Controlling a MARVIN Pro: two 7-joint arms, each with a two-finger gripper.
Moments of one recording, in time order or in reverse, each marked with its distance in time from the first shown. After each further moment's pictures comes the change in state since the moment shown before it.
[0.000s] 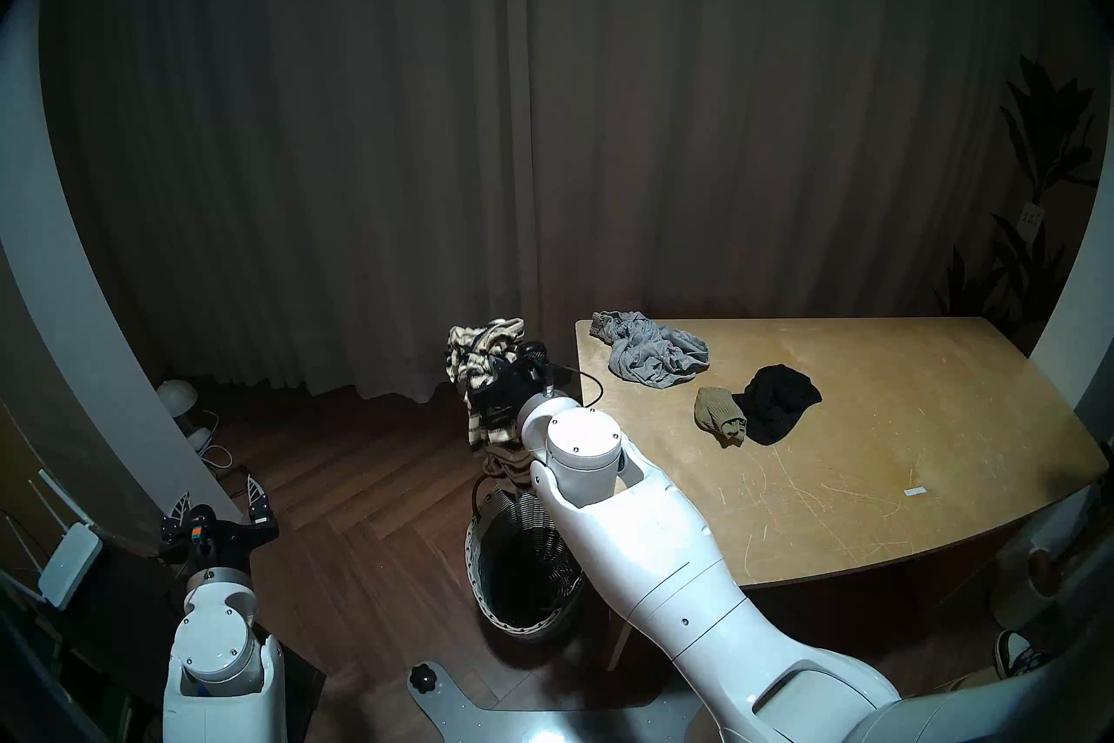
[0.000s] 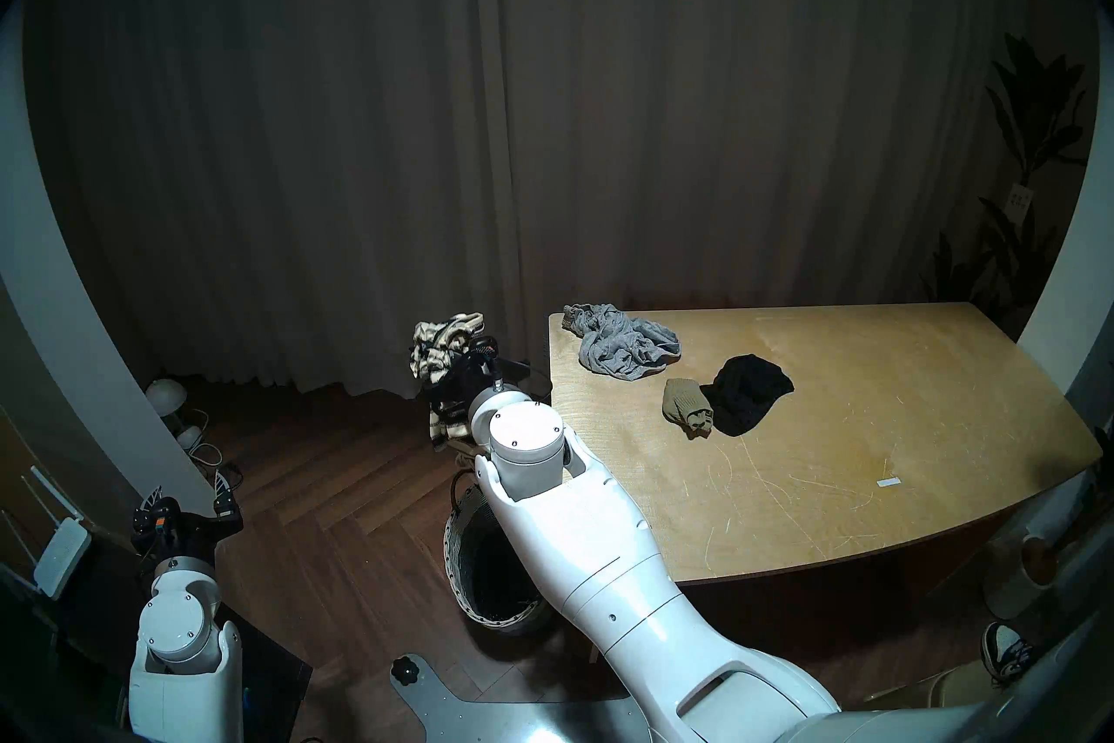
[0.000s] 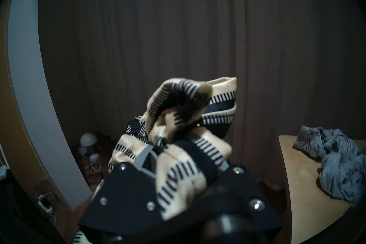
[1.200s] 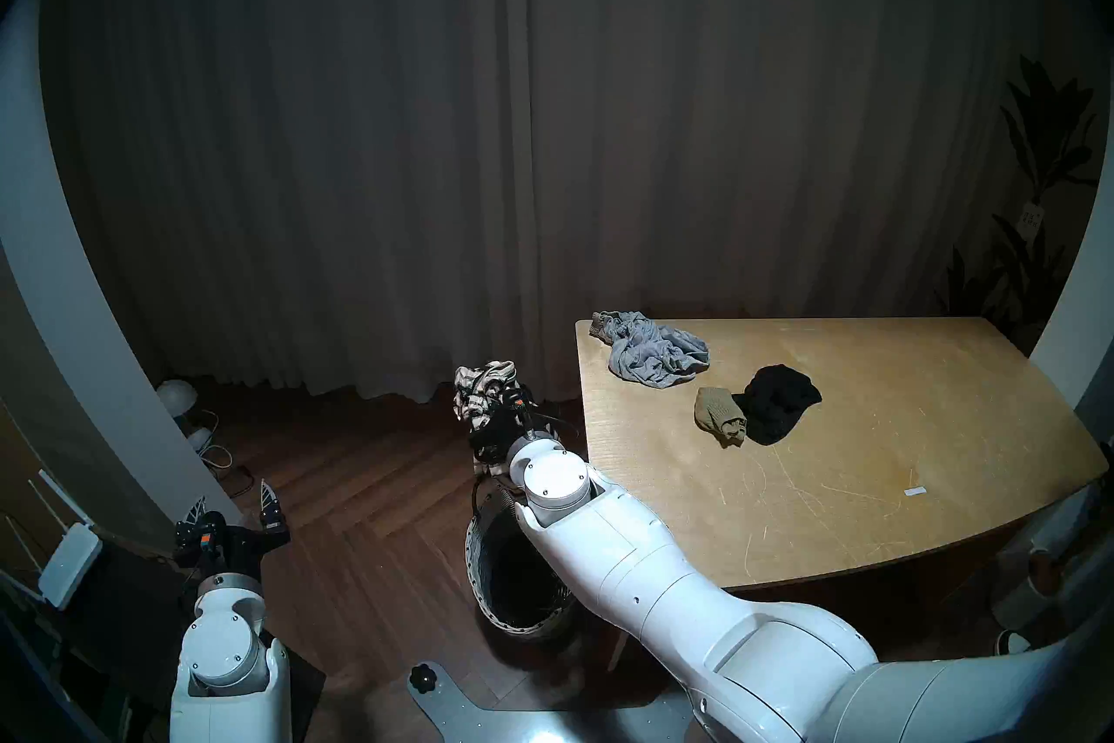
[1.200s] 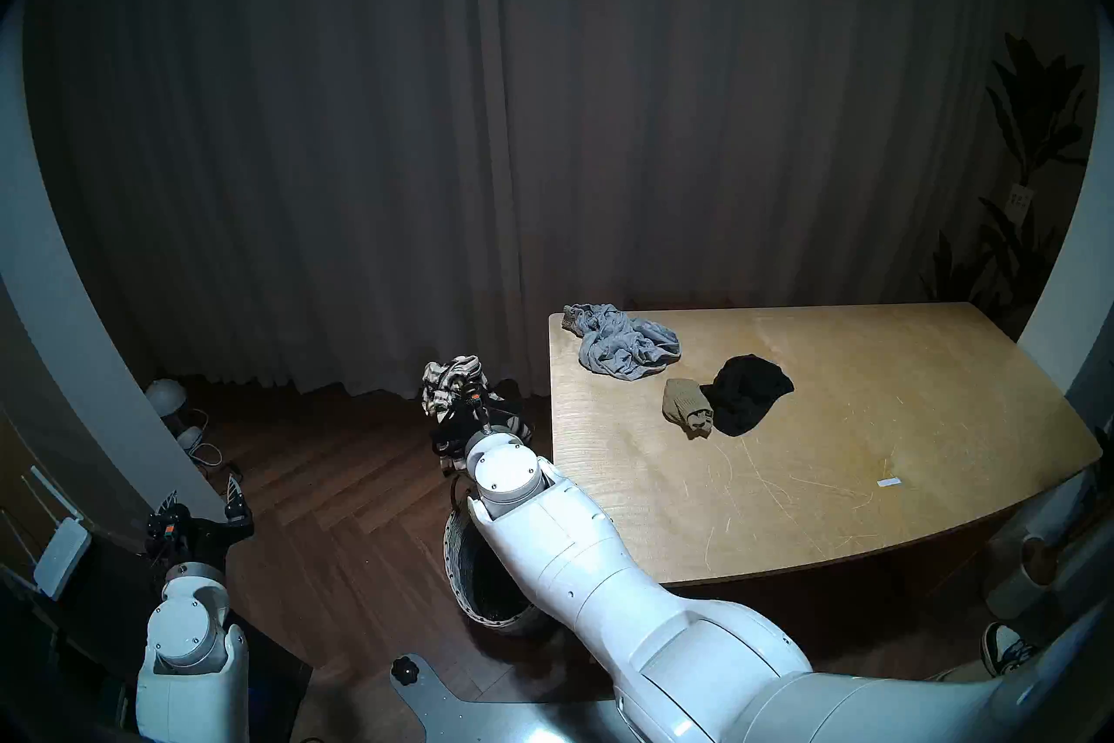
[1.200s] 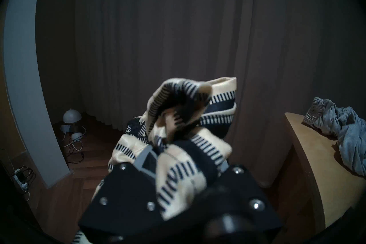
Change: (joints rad) left arm -0.026 0.007 0.007 0.063 -0.030 -0.057 -0.047; right arm 0.134 -0.078 -0.061 0.441 -0.043 -0.319 -0.031
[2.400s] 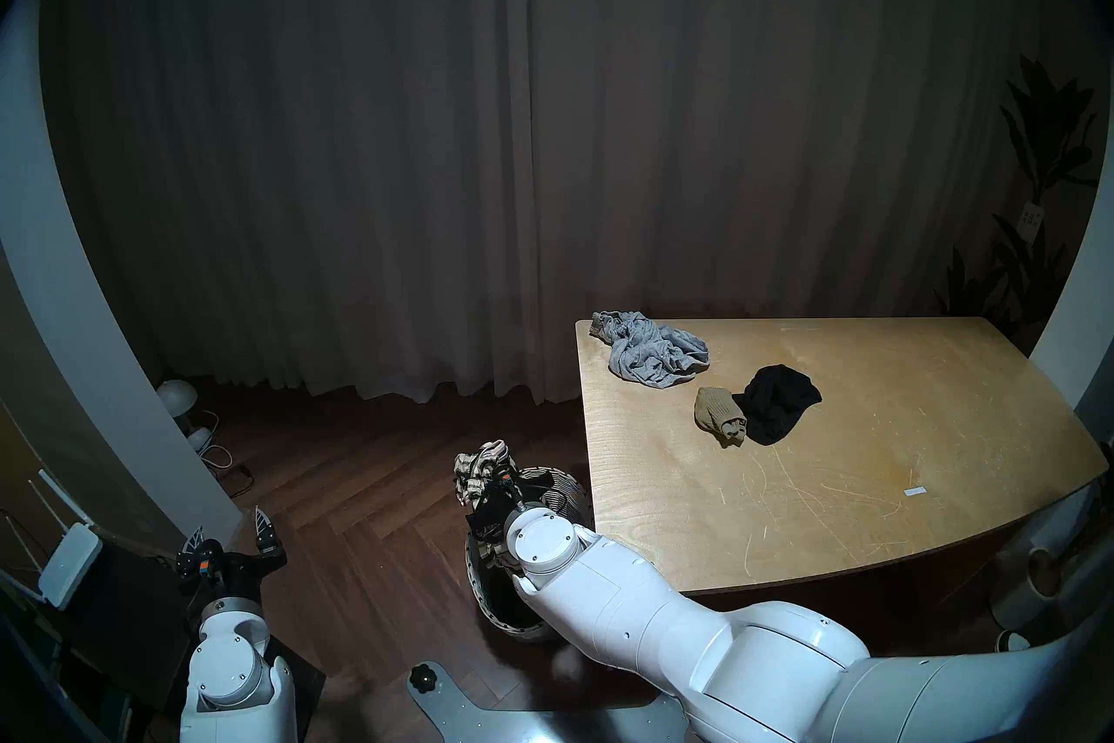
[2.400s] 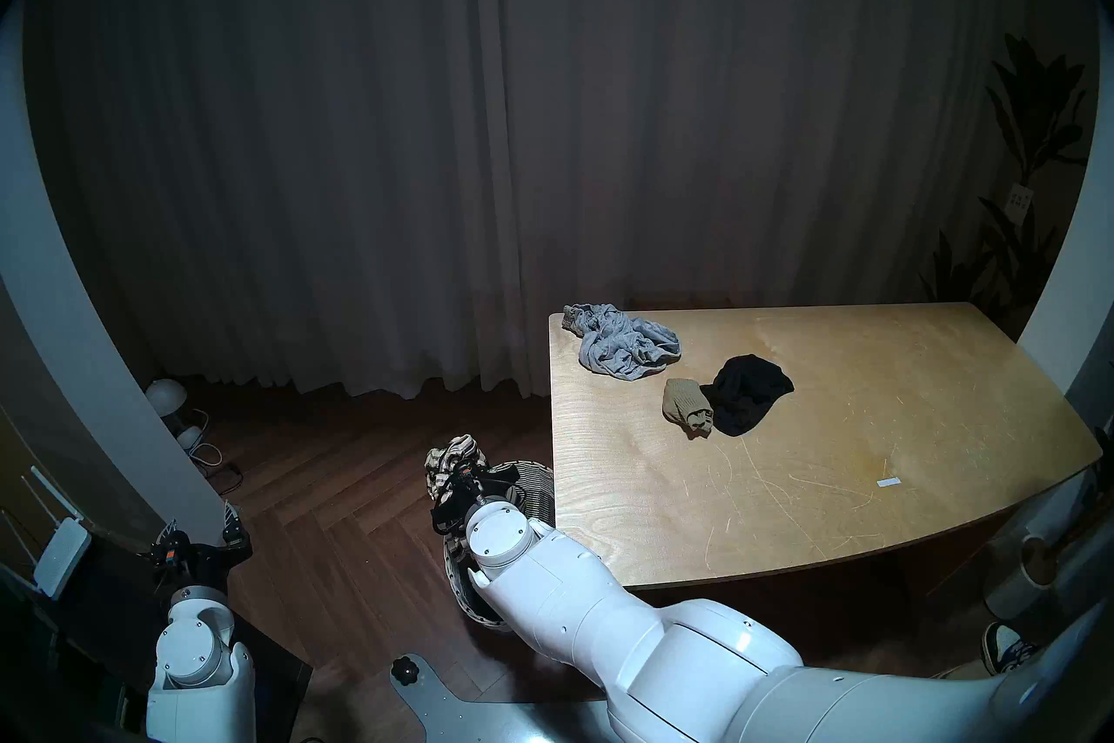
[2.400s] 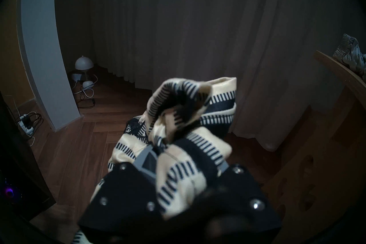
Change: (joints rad) left arm 0.000 -0.016 -0.018 0.098 -0.051 -0.053 0.004; right arm 0.049 -0.030 -0.246 0.340 0.142 -0.011 -0.068
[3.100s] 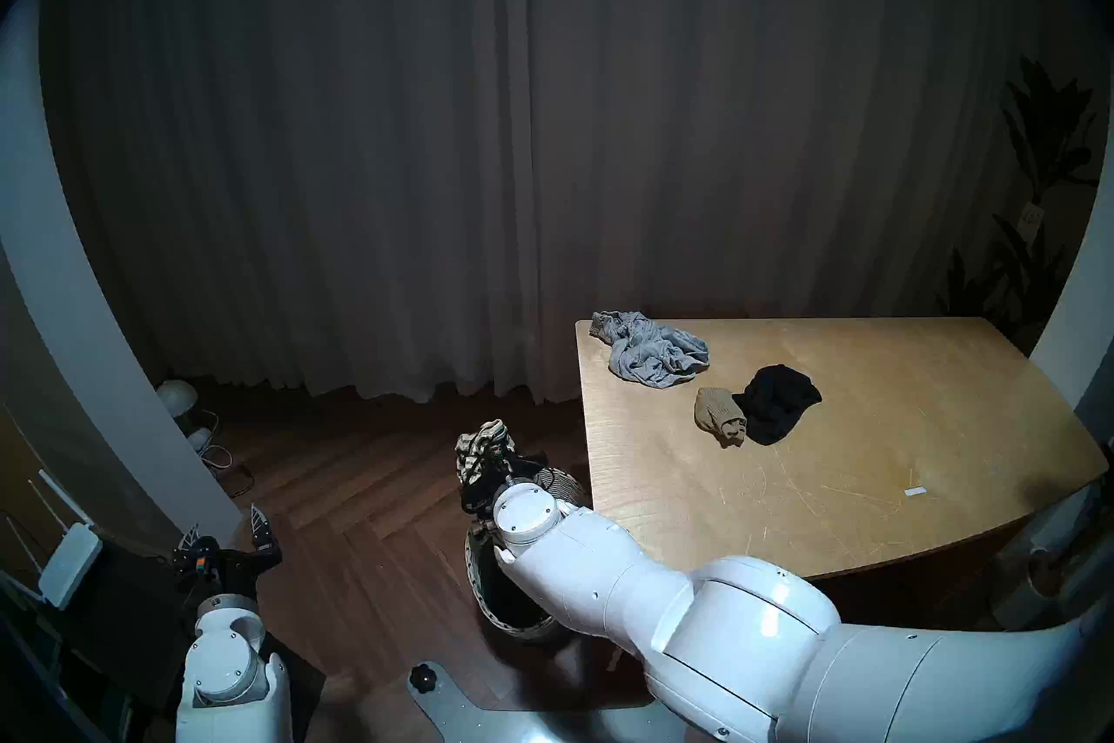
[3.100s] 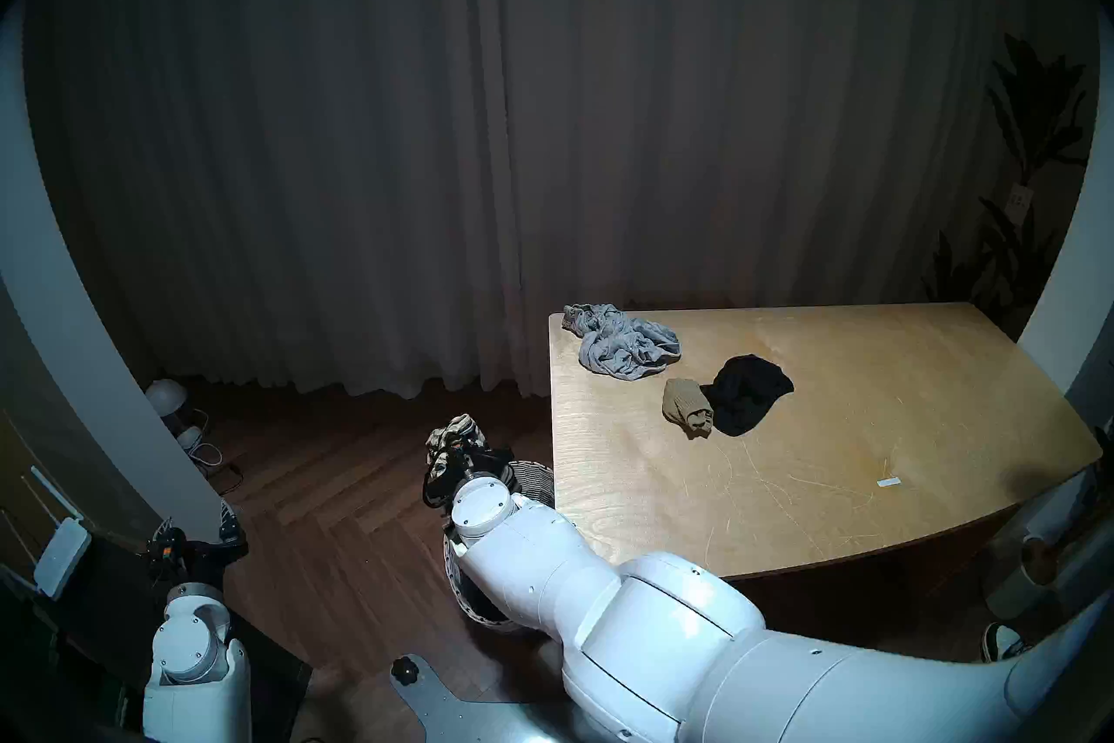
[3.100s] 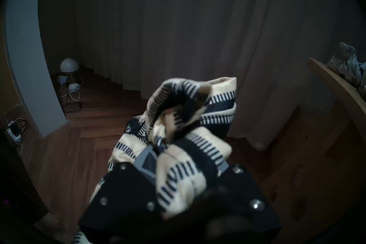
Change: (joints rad) left arm -0.013 0.015 -0.020 0.013 0.011 0.002 0.003; right arm 0.124 -0.100 0.010 0.202 0.052 -0.039 -0.049
